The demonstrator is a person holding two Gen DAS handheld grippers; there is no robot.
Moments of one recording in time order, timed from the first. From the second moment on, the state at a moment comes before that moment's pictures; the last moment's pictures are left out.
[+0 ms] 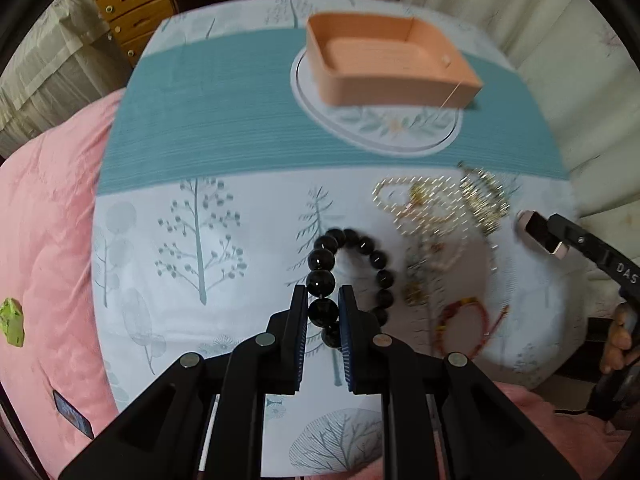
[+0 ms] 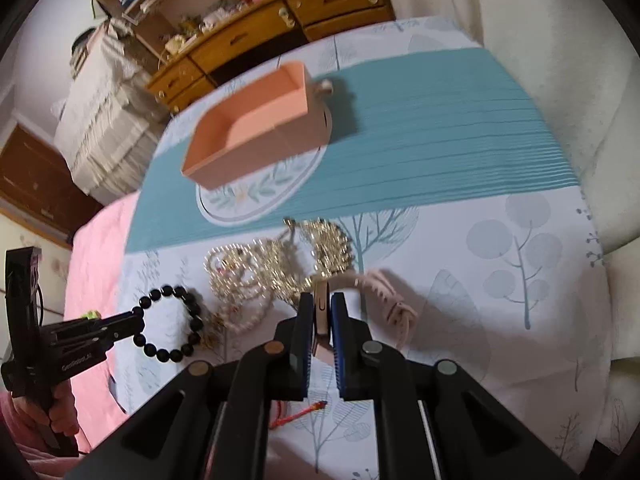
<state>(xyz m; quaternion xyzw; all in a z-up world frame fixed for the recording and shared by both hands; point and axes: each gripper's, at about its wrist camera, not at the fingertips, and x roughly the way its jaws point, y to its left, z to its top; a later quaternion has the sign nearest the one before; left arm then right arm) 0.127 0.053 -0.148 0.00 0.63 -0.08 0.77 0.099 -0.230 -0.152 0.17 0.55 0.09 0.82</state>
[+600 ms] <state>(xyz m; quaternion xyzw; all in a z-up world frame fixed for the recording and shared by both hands) 0.175 0.037 -0.041 -0.04 0.56 -0.13 0.82 0.140 -0.208 -0.075 0.15 0.45 0.16 0.87</state>
